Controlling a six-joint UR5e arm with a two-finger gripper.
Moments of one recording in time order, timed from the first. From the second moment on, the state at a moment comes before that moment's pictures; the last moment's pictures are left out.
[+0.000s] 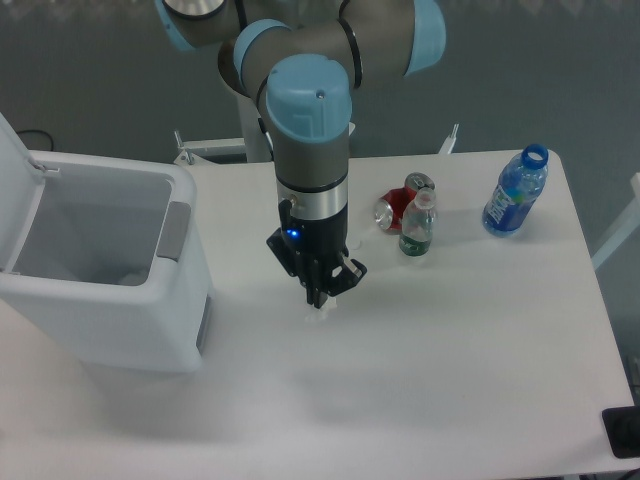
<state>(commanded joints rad) 2.37 -1.82 -1.54 -1.08 1.49 0.93</state>
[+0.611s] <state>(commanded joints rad) 2.41 -1.80 -1.51 -1.08 1.41 0.79</state>
